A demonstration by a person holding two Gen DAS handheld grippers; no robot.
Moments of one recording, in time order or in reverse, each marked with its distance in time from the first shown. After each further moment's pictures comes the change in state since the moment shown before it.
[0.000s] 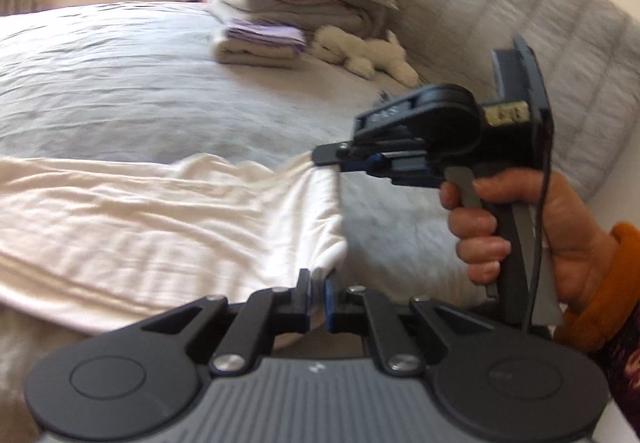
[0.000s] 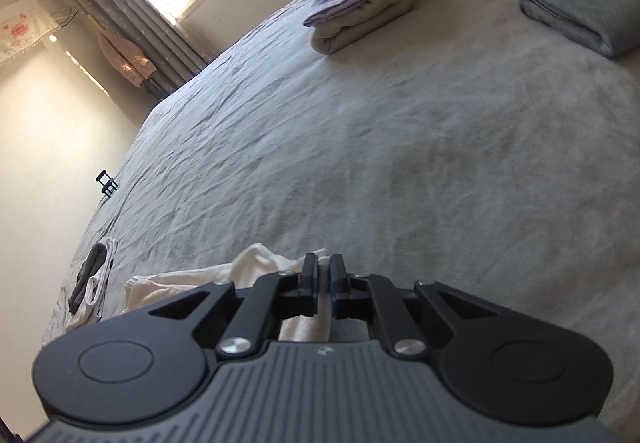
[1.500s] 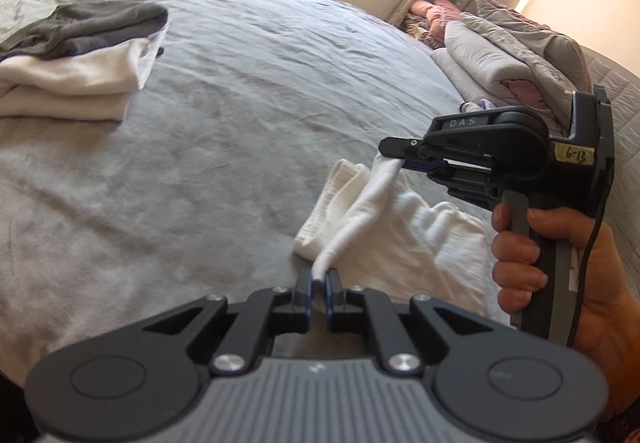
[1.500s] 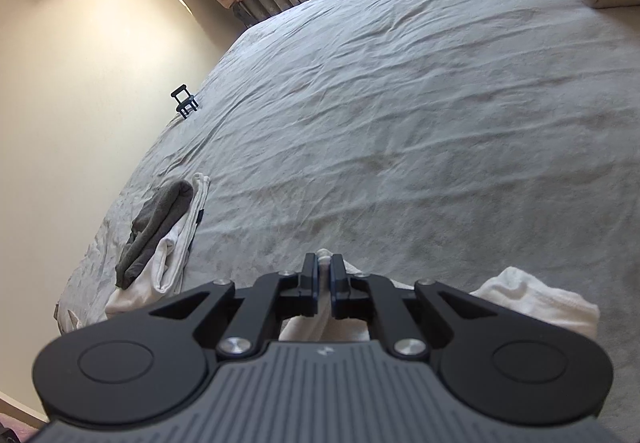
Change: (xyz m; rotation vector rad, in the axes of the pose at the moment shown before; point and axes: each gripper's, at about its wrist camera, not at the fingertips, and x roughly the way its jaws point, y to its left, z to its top) left arm -0.099 0.232 -0.006 -0.457 -0.069 0.315; right arm 0.189 0.227 -0.029 -0.185 0.150 0.164
